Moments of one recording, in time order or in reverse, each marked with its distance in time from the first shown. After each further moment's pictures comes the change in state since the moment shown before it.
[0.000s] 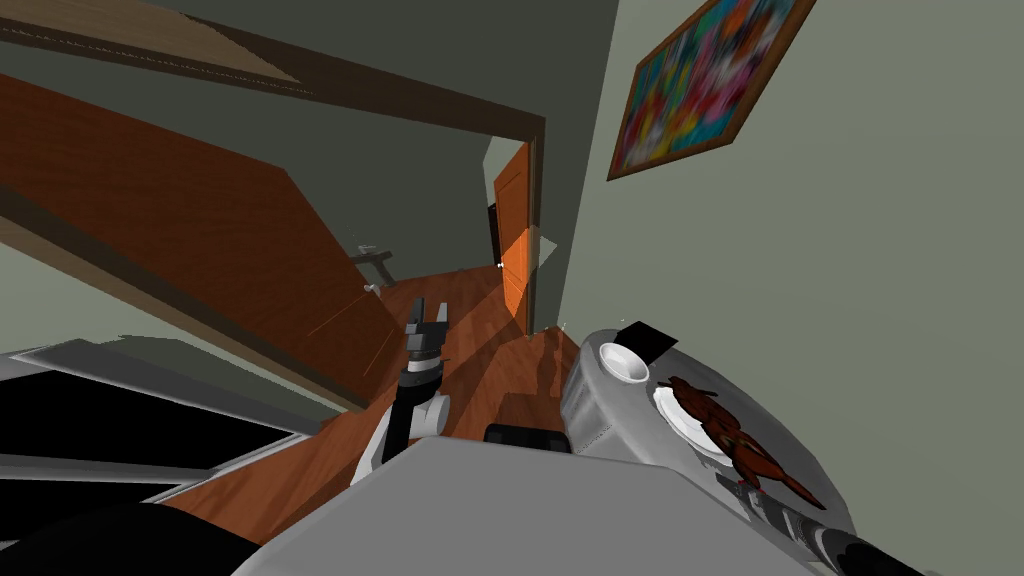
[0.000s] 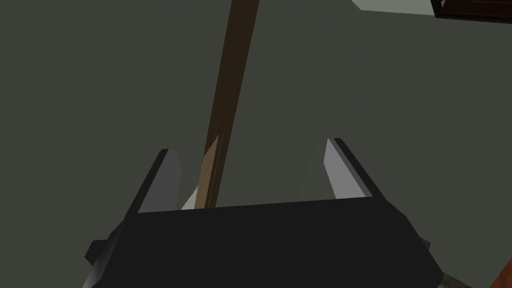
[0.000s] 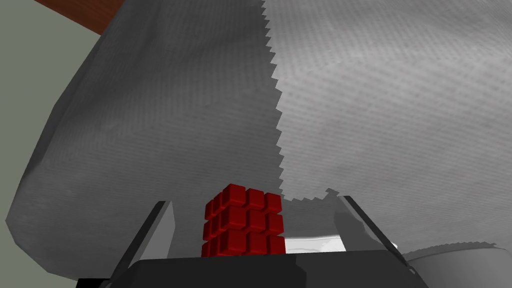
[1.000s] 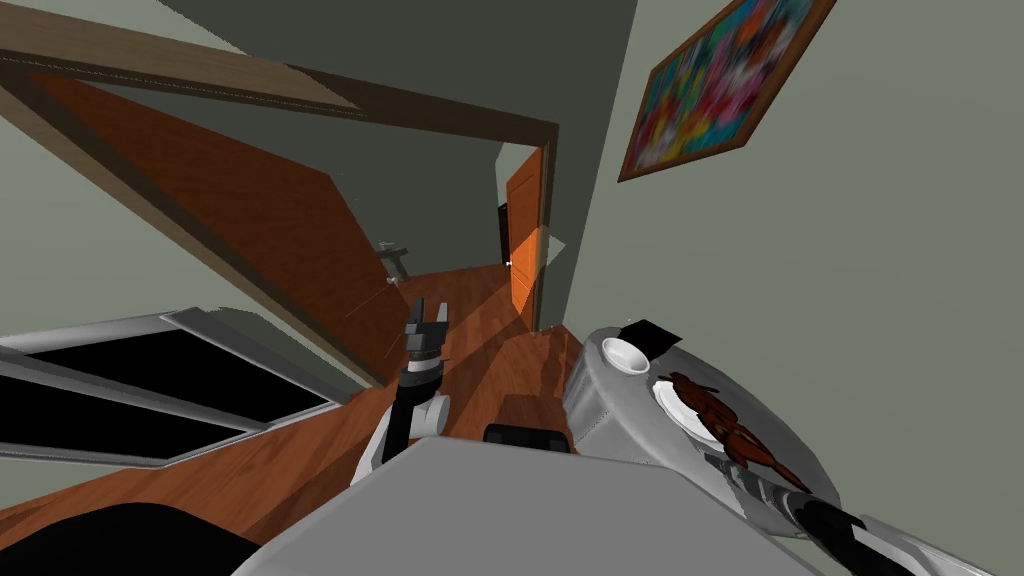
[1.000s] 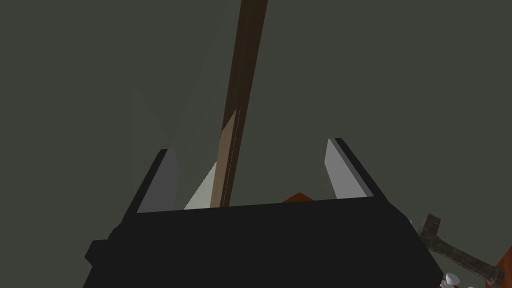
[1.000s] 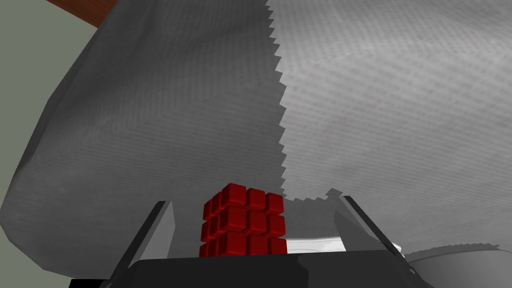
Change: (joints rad) left arm 0.000 0.000 0.000 0.000 0.000 0.000 0.000; right arm -0.261 0.086 0.226 0.337 -0.088 -0.100 -0.060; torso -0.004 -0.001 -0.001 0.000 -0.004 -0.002
